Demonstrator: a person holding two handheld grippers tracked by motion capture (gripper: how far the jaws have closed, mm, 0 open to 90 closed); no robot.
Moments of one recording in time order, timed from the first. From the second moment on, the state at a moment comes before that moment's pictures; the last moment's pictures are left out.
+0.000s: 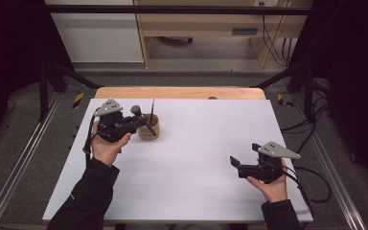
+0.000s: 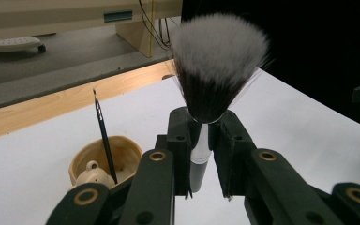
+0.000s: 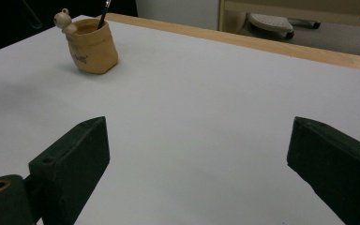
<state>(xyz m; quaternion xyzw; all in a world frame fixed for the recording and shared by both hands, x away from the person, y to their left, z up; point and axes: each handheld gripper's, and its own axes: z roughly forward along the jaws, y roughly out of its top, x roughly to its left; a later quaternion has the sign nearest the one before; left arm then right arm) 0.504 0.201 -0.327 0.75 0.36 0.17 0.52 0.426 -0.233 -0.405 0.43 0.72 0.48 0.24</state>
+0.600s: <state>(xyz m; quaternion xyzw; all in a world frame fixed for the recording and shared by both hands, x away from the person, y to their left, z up) 0.524 0.196 -0.325 0.75 0.37 0.19 0.52 0.426 -0.234 -0.406 0.44 0.72 0.49 0.24</state>
